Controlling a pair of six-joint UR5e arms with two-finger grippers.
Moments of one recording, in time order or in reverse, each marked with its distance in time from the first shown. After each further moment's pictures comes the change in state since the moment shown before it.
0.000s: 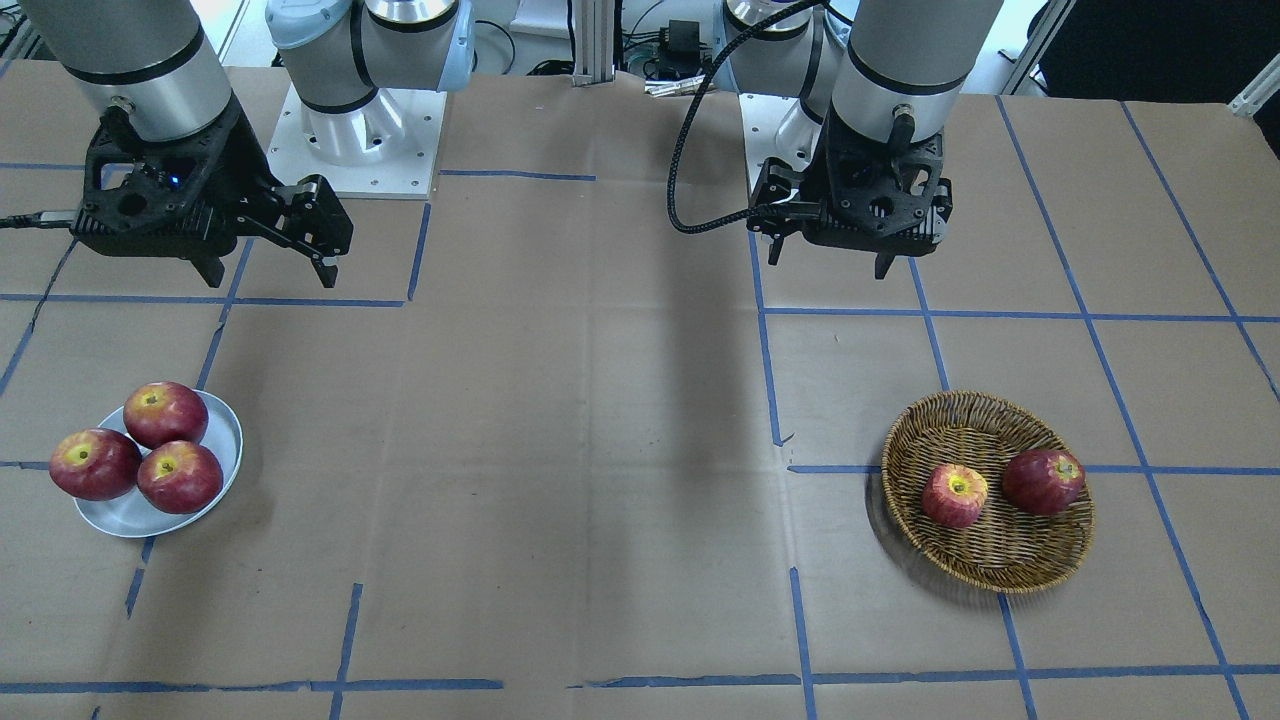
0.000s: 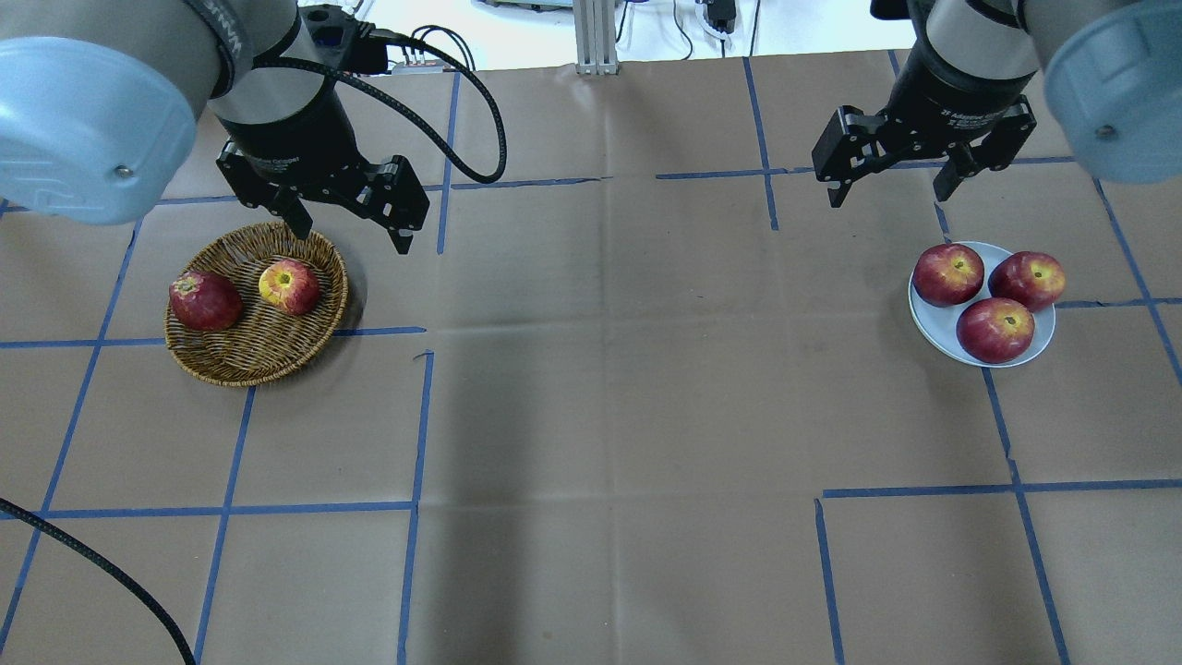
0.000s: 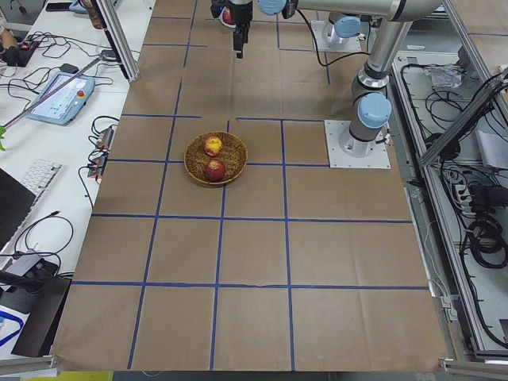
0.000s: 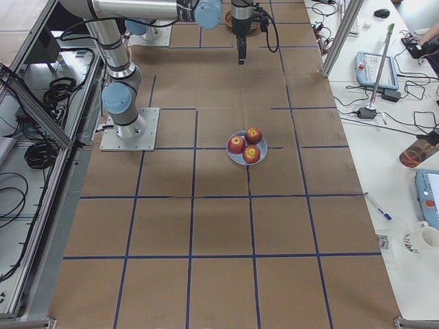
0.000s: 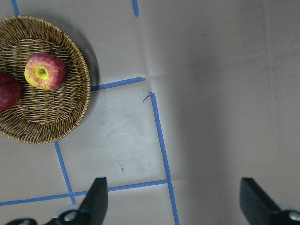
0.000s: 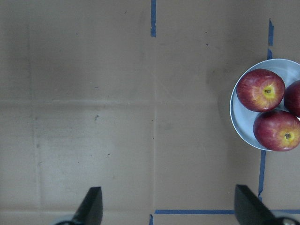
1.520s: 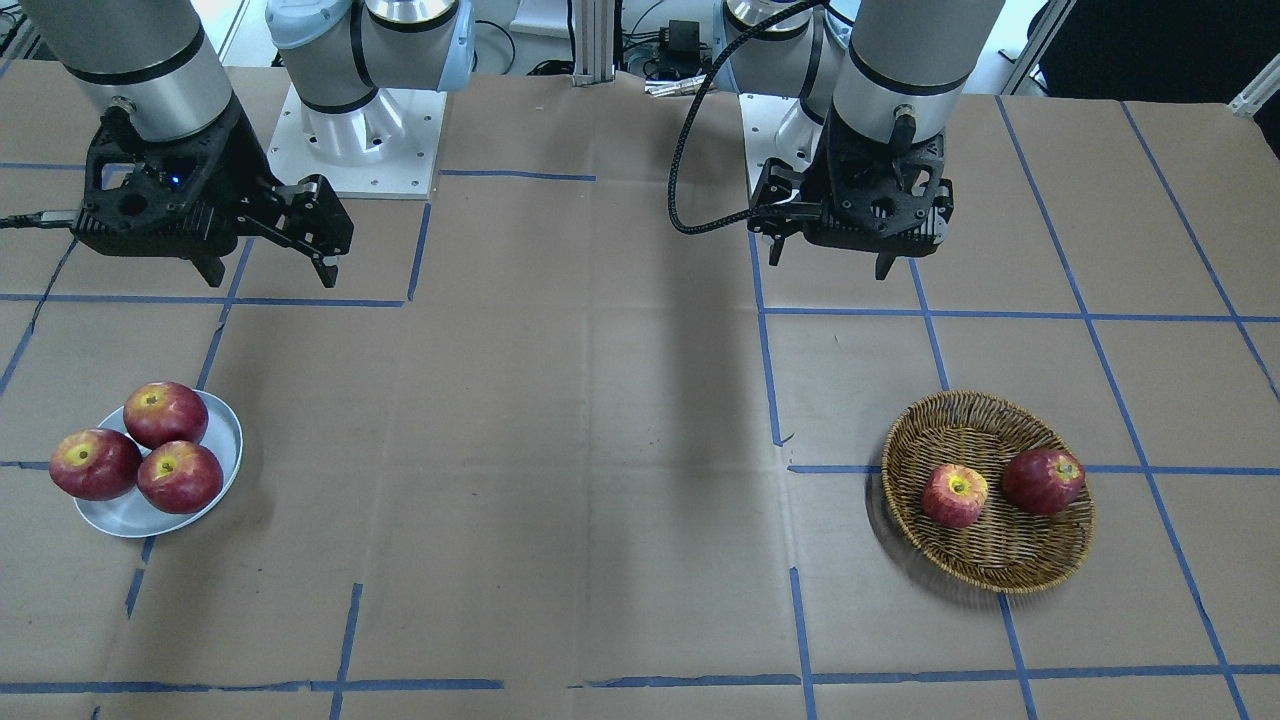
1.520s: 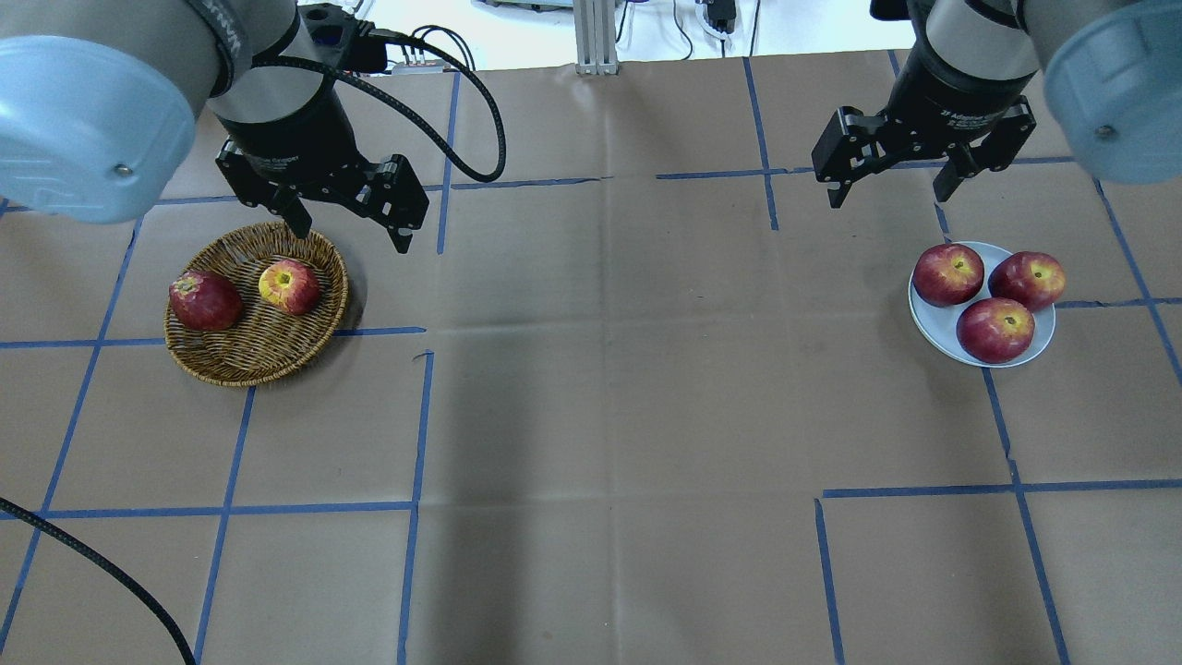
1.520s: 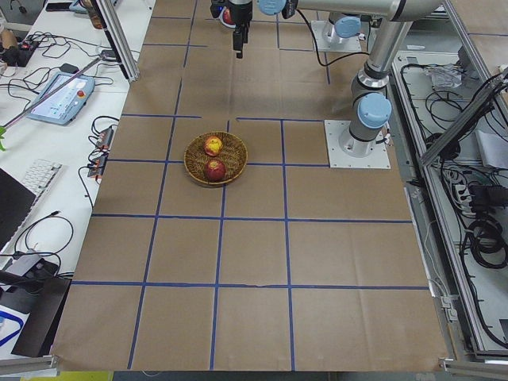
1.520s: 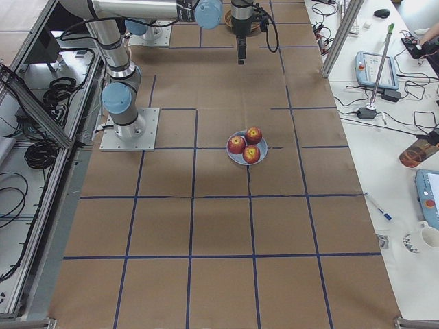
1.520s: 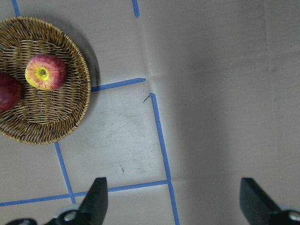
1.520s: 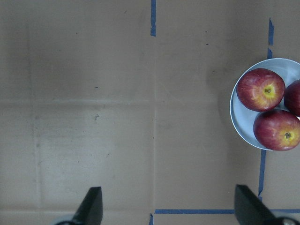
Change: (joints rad) left arm 0.001 -0.001 0.001 0.001 0.000 0.006; right arm 0.000 0.000 0.000 0.001 0.000 0.001
